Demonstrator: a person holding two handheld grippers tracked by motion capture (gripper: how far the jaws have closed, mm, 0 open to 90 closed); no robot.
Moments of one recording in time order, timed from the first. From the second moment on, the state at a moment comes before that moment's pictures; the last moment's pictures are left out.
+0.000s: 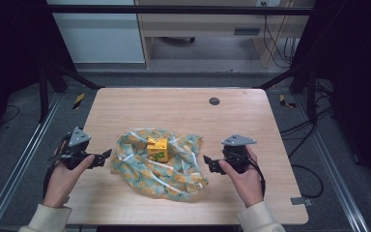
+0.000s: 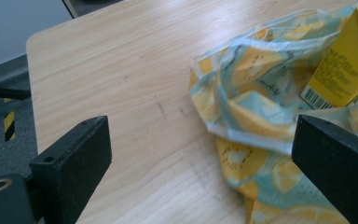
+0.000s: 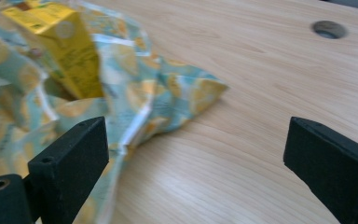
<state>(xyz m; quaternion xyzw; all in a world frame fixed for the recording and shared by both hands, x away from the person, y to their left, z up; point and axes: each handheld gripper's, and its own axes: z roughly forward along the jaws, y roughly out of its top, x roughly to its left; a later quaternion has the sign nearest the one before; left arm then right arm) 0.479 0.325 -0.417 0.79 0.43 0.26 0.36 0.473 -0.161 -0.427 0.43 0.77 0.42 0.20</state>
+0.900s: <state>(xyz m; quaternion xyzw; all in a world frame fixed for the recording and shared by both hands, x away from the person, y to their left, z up) 0.486 0.354 -0.458 0.80 0.46 0.25 0.29 0.476 -0.247 -0.458 0.54 0.72 0.36 0.23</state>
